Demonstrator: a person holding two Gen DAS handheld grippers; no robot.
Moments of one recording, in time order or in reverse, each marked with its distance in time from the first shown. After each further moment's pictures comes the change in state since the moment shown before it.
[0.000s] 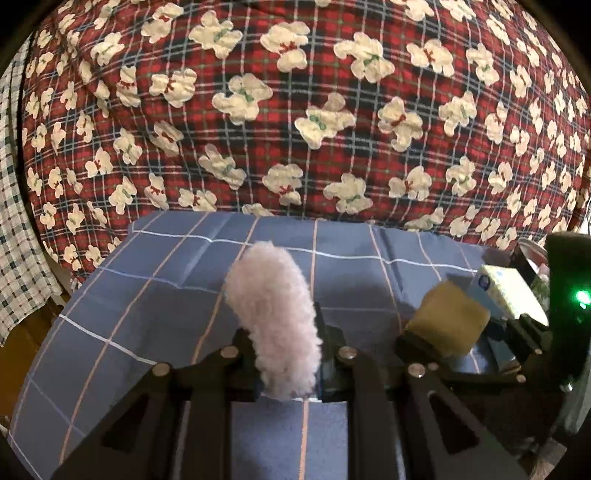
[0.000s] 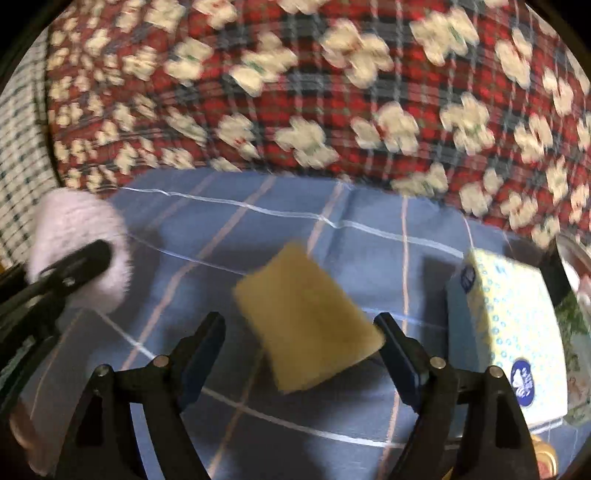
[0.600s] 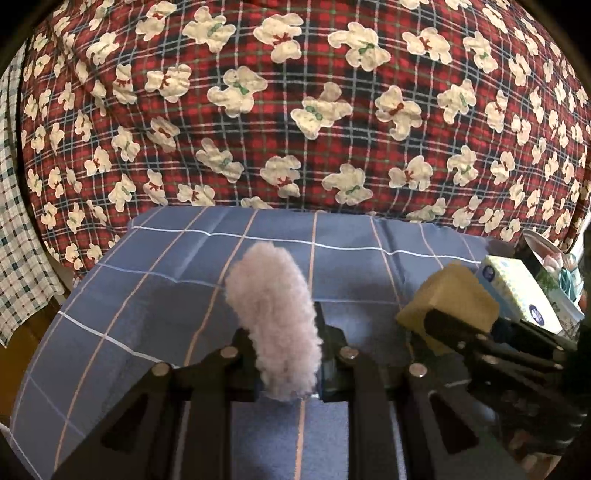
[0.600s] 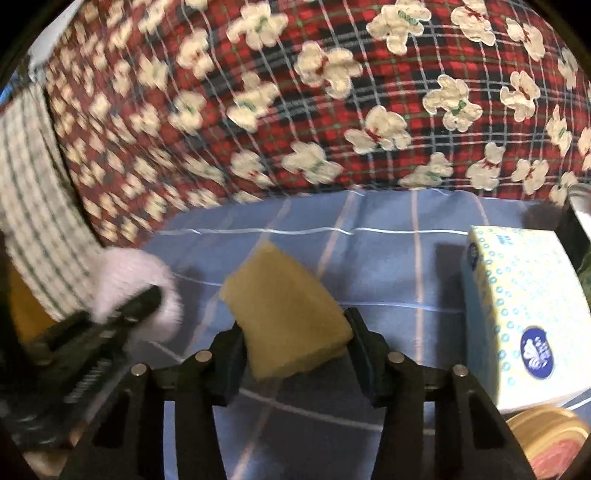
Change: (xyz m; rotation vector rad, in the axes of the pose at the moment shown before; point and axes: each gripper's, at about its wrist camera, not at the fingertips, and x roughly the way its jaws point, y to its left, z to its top) left arm 0.004 -0.006 -0.004 0.021 0.010 0.016; right arm -0.029 -0.023 -0.011 0.156 -0.132 0.237
